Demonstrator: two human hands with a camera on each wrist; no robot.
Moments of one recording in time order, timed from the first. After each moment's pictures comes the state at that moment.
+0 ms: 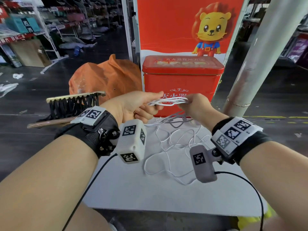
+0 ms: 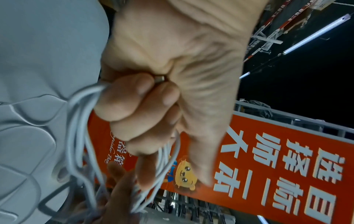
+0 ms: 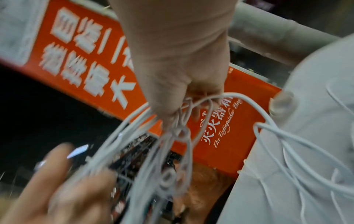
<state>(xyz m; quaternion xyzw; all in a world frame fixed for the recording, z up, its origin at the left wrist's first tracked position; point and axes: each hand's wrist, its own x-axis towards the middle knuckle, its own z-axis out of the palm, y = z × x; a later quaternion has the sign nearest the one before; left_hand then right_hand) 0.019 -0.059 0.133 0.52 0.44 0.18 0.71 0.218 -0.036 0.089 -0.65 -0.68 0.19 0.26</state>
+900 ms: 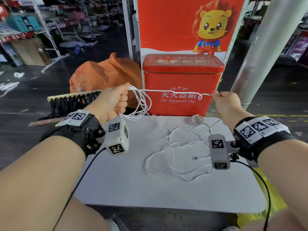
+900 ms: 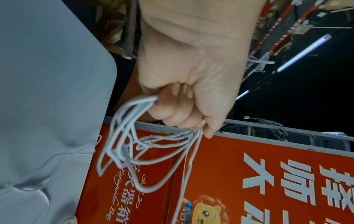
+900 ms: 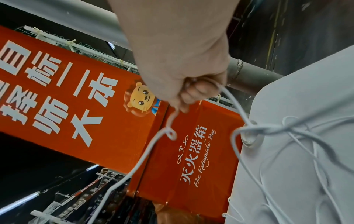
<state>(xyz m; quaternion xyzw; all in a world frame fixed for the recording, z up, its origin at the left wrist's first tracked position) -0.032 -0.033 0.103 0.43 0.52 0.47 0.57 0.280 -0.029 0.083 -0.73 -0.45 0.27 0.44</state>
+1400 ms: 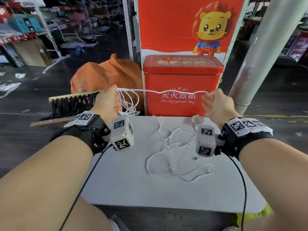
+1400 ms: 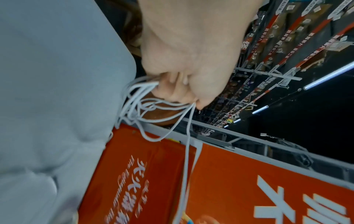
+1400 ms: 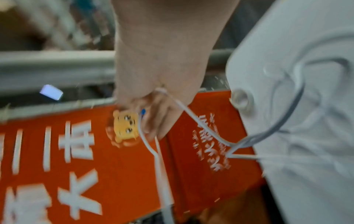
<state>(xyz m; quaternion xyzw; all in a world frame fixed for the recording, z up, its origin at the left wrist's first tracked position) -0.039 -0.021 0.085 0.29 0.53 0.60 0.52 0.268 -0.019 0.076 -0.54 -0.26 0.48 0.64</state>
